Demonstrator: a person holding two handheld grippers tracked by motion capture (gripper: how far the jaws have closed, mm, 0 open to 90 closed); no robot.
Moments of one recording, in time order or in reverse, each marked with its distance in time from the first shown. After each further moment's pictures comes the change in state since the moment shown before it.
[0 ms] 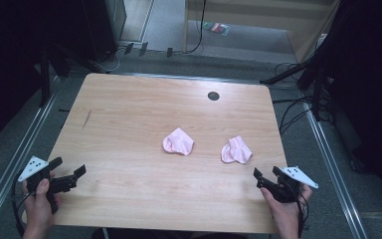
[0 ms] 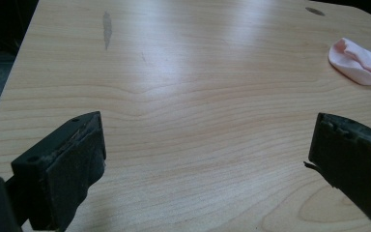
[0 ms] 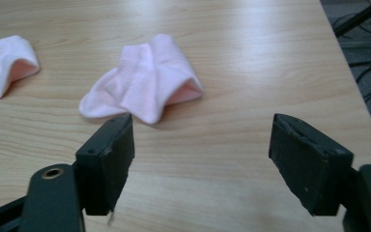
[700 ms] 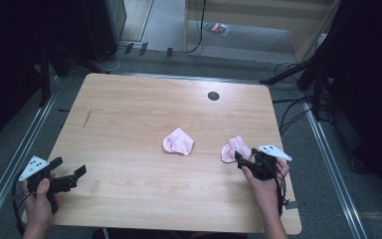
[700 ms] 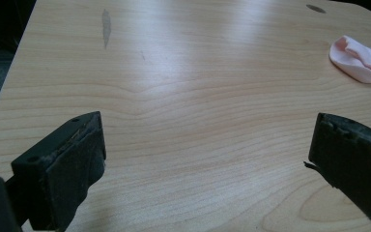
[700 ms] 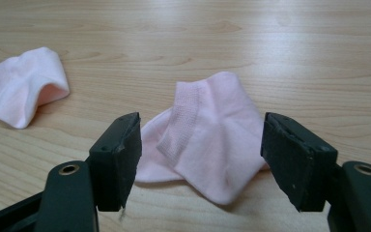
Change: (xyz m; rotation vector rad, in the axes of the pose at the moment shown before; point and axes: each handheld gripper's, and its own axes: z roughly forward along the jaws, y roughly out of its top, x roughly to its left) left arm 0.000 0.000 0.001 0.009 0.000 0.003; right arm 0.041 0.038 0.054 0.048 0.068 -0.057
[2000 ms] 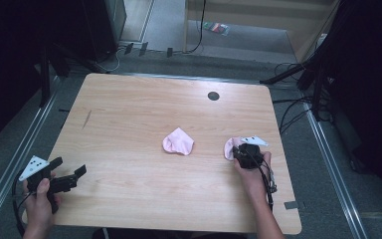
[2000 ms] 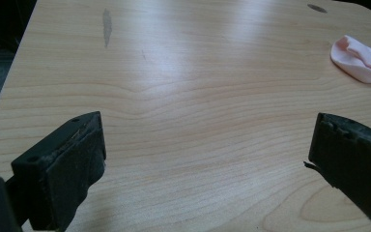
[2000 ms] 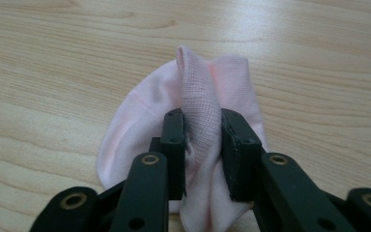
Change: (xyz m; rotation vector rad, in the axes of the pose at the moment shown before) left arm 0.000 0.000 0.000 0.000 0.002 0.000; right arm 0.010 0.004 0.055 0.155 -0.140 -0.115
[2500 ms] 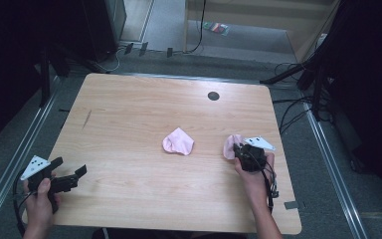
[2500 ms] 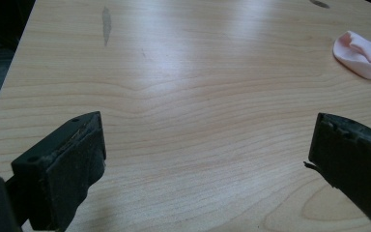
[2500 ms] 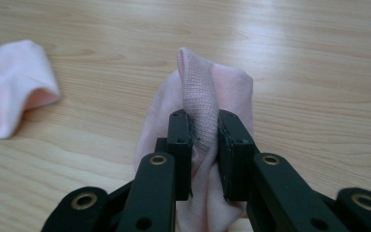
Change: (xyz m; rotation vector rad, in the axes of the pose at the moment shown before) left arm -0.001 0.000 0.001 0.013 0.009 0.010; right arm 0.012 0.009 -0.042 -0.115 0.045 0.034
